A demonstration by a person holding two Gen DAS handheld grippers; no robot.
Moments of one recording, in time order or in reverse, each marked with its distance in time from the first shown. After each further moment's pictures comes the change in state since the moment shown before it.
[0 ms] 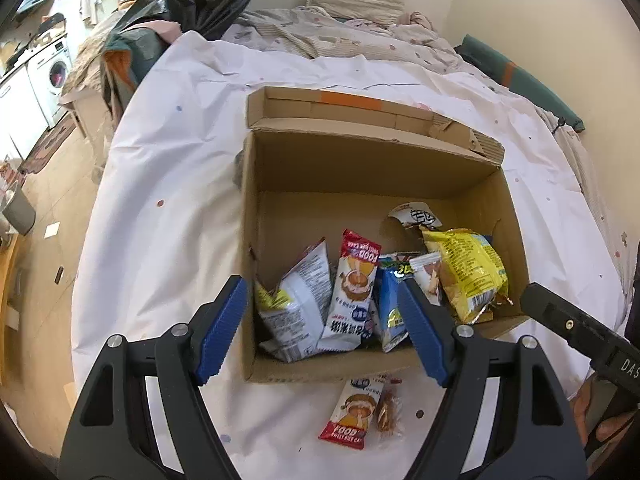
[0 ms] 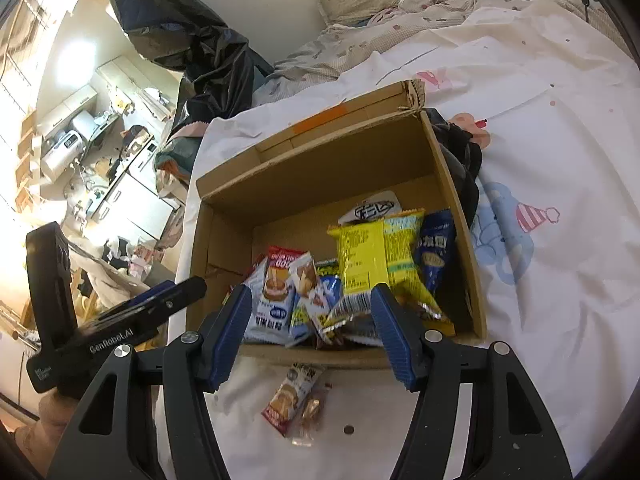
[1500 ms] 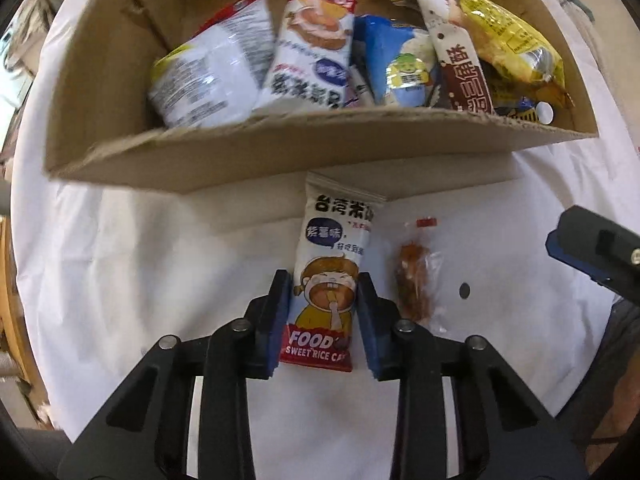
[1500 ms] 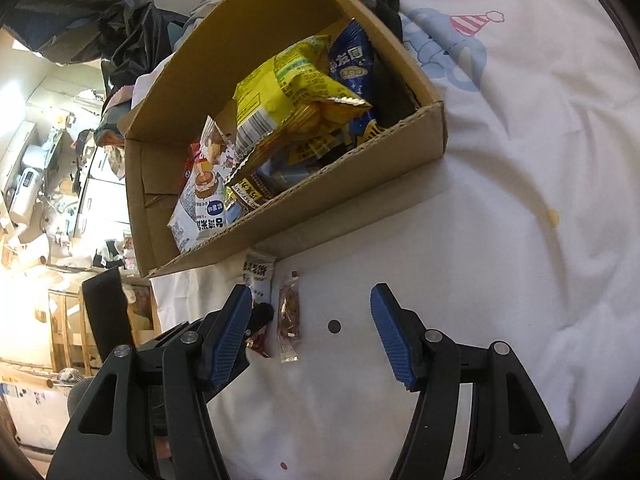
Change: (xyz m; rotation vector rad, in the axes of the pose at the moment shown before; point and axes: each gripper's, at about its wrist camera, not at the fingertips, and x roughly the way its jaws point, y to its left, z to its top) left arm 0.084 -0.029 -0.102 0.101 0.425 0.003; right arm 0.033 -0.040 -0.067 0.298 0.289 -0.039
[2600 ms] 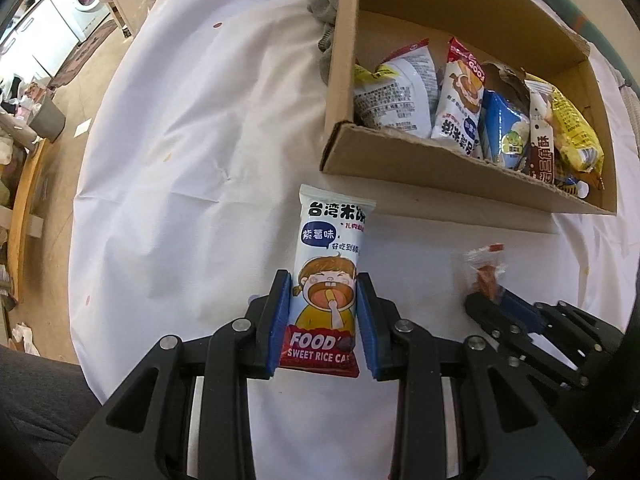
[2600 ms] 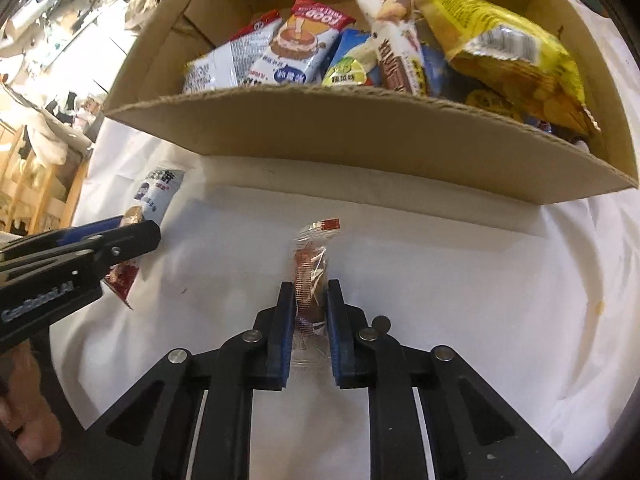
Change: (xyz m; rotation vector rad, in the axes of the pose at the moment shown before) left arm -0.046 0.070 -0.023 -0.258 -0.055 0.094; right arm 0.059 0.070 -0.033 -0.495 0.099 -0.261
